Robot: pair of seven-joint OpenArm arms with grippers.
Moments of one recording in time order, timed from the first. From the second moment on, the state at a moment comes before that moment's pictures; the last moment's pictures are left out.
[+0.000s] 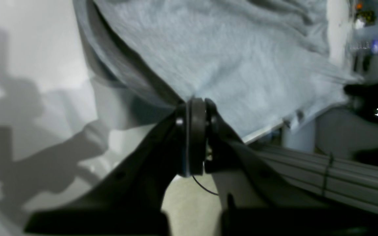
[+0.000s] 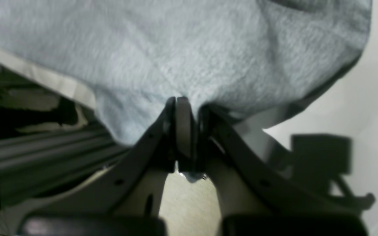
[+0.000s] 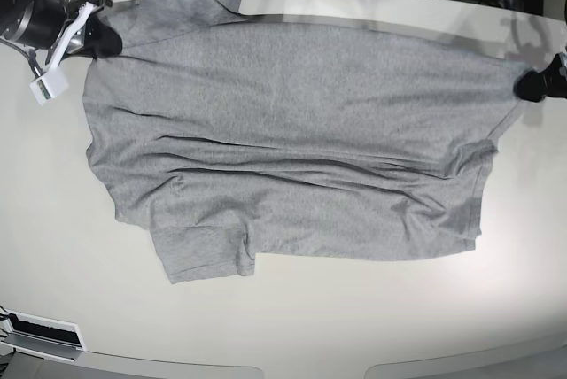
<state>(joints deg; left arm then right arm) 20.0 -42.4 -29.1 73.2 -85.6 -43.9 79.7 -31.9 19.3 25.9 107.6 52.5 40.4 -69.8</state>
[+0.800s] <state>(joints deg) 40.2 -42.1 -48.4 99.4 -85.4 -43.9 80.2 -44.4 19.3 36.0 120.6 57.1 40.4 -74.5</state>
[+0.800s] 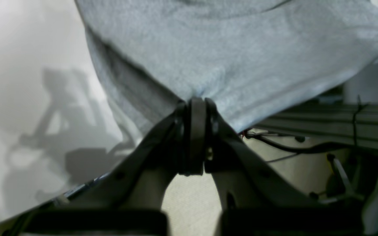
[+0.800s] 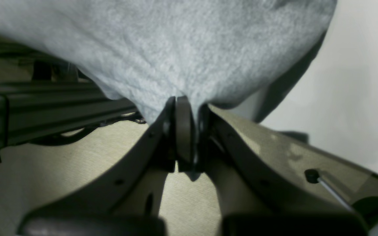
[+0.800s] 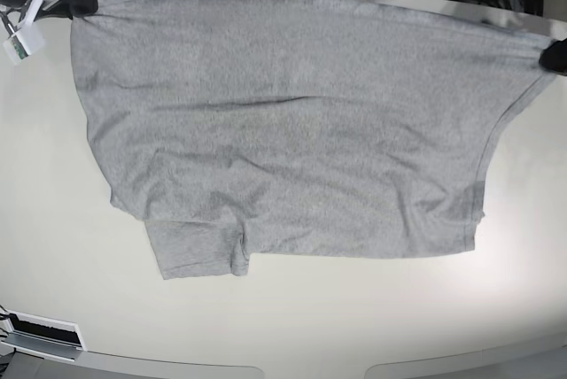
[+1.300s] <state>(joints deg) 43.6 -38.1 -54.2 103.8 -85.6 -43.9 80.1 -50.3 19.3 36.0 130.5 57.1 40.4 -76.7</state>
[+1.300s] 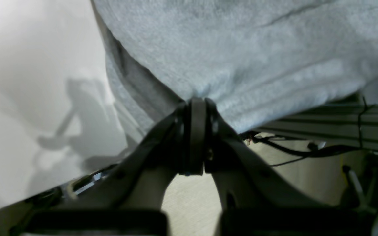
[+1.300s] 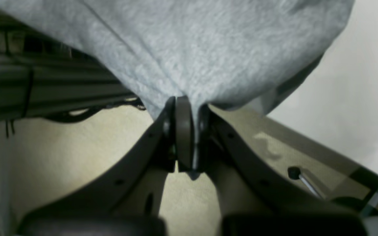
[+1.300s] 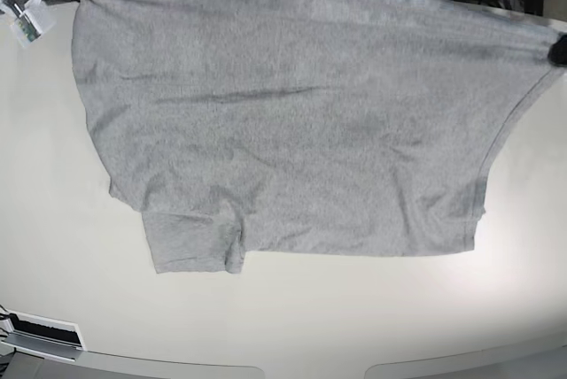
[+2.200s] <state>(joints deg) 43.7 -35.7 -54.2 103.8 -85.6 -43.9 76.5 -49.4 19.5 34.4 126.8 50.1 40.5 -66.5</state>
